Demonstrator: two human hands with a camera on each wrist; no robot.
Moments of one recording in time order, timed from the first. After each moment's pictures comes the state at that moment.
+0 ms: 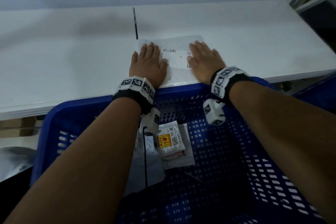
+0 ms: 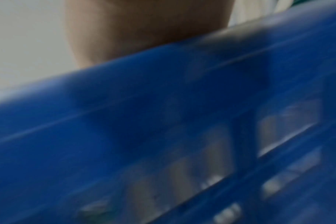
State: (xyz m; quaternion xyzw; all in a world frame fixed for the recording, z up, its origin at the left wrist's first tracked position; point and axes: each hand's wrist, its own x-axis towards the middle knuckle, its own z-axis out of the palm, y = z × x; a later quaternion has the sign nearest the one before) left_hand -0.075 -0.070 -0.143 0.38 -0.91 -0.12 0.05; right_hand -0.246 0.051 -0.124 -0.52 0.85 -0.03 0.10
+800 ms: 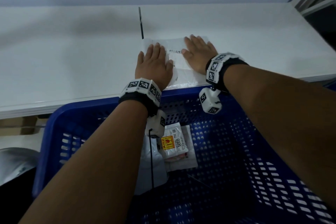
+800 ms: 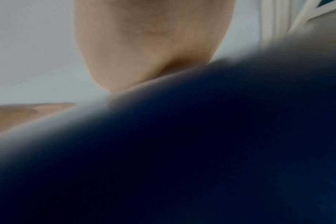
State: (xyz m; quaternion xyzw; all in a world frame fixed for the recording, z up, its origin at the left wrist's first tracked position) left_hand -0.072 -0.069 -0.148 0.38 -0.92 -0.11 0.07; right_hand -0.243 0.005 -0.115 -0.52 0.85 0.01 0.13
